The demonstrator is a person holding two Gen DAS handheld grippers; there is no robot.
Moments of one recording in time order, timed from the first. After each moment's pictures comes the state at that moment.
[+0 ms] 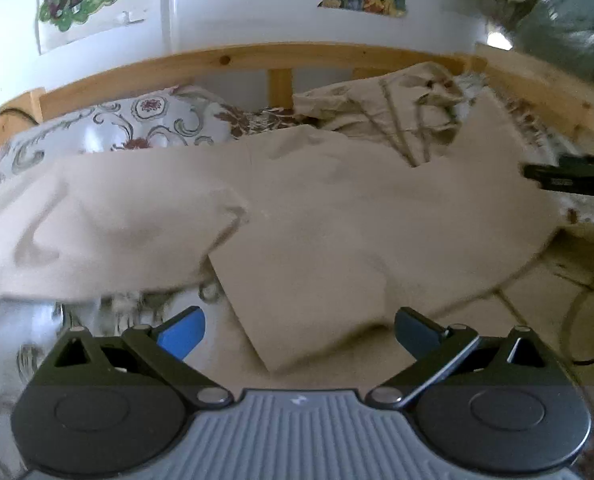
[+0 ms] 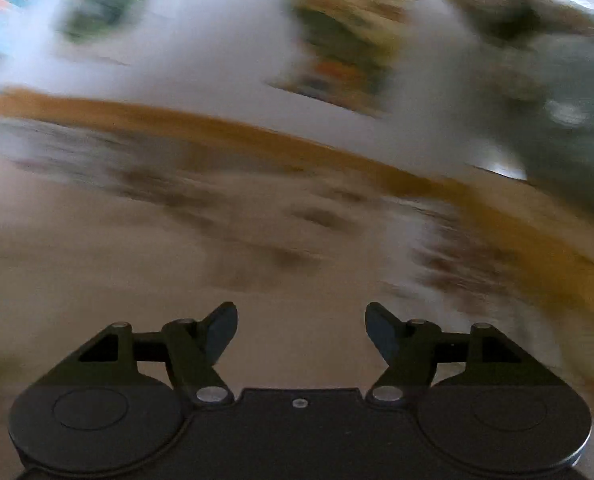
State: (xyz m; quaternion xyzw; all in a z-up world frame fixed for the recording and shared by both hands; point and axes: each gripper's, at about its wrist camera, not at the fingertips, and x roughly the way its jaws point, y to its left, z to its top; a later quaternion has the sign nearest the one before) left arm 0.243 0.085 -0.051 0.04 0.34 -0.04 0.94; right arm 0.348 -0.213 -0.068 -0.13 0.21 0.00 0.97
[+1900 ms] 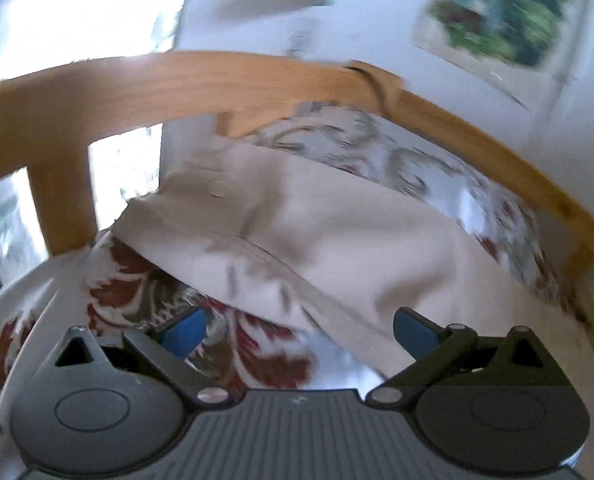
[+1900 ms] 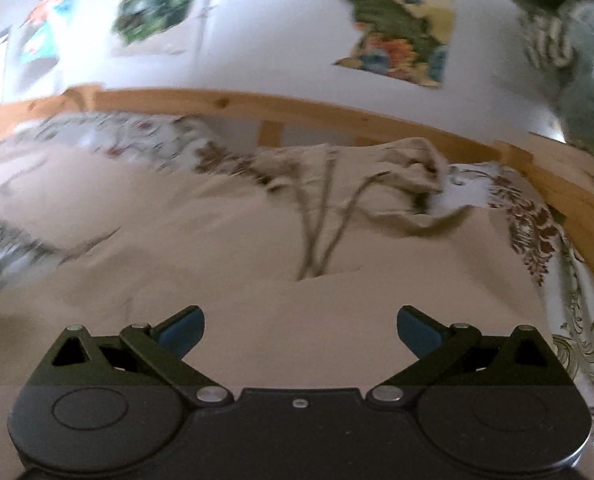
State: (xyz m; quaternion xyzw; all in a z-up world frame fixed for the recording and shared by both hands) left arm 0.225 0.321 -0.021 -0.26 0.27 0.31 0.87; right arm 0.274 -0.170 -0.057 -0.12 0.24 0.17 0.95
